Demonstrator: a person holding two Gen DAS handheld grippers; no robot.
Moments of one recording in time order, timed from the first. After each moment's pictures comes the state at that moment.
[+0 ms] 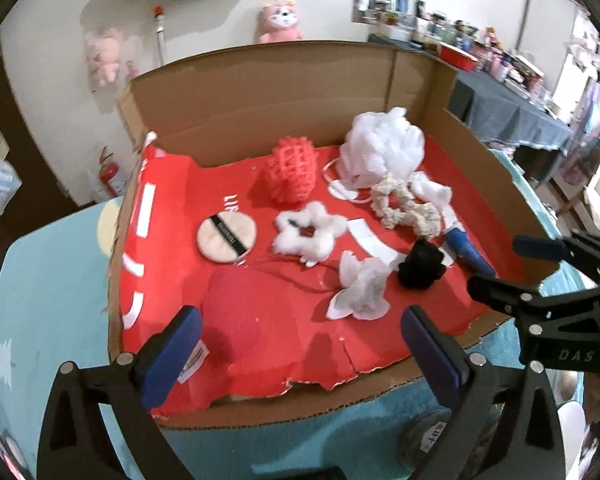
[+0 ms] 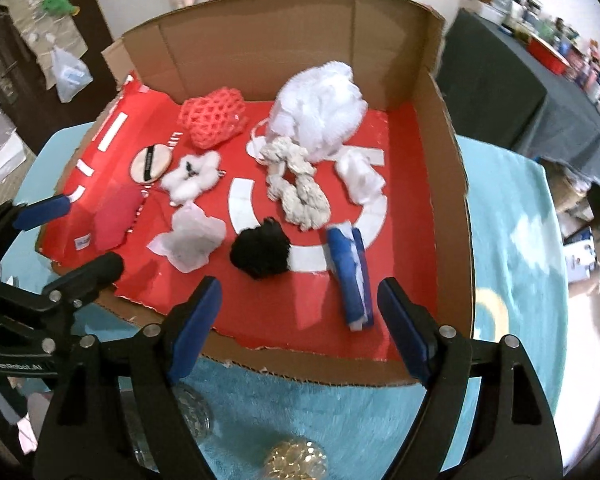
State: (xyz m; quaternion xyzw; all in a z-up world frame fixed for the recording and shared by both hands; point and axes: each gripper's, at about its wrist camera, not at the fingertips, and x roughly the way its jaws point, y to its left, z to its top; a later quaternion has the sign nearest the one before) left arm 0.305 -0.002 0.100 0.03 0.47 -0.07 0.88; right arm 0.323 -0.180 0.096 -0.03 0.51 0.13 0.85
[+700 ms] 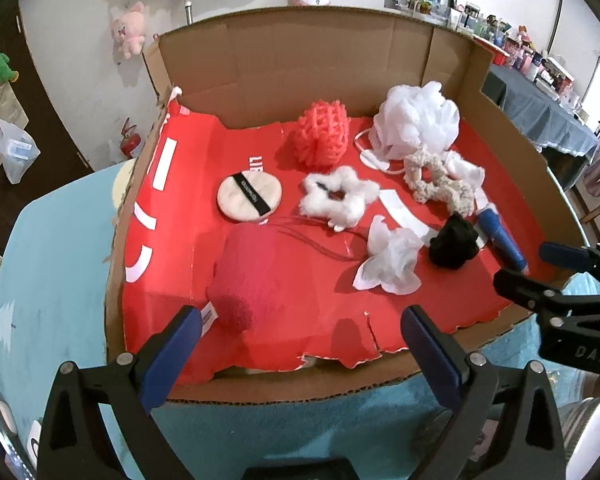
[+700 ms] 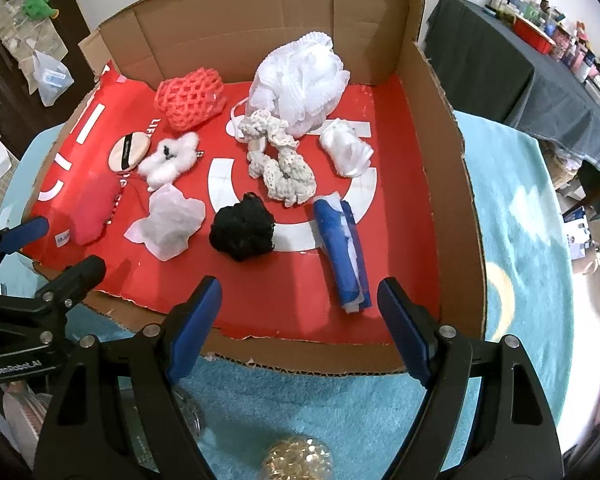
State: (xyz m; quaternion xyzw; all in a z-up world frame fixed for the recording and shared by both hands) left arm 0.298 0.006 0.078 0.03 0.50 -0.02 0.87; right arm 0.322 -0.183 0.079 -0.03 0.53 0.10 0.84
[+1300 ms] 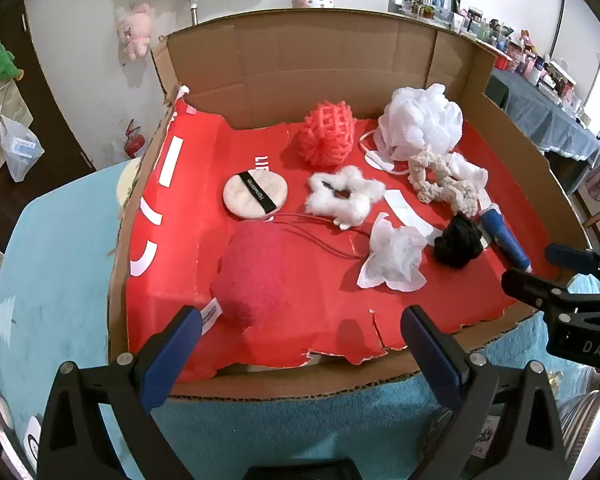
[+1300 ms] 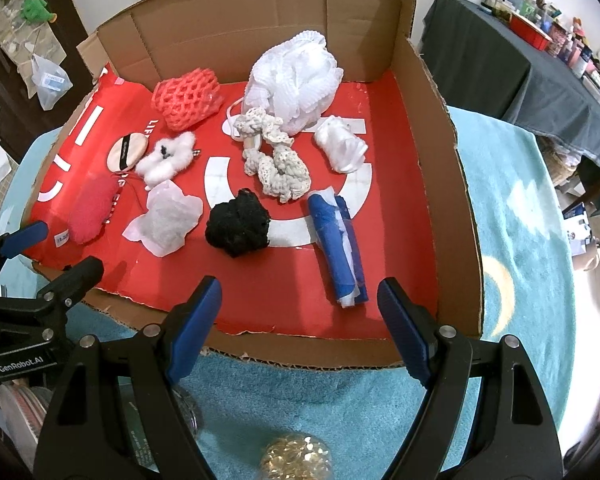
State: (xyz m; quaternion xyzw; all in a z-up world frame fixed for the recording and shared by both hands) left arm 0.295 0.009 0.080 0.02 0.49 -0.02 0.87; right arm 0.317 -0.187 0.077 -0.02 0.52 0.10 0.85
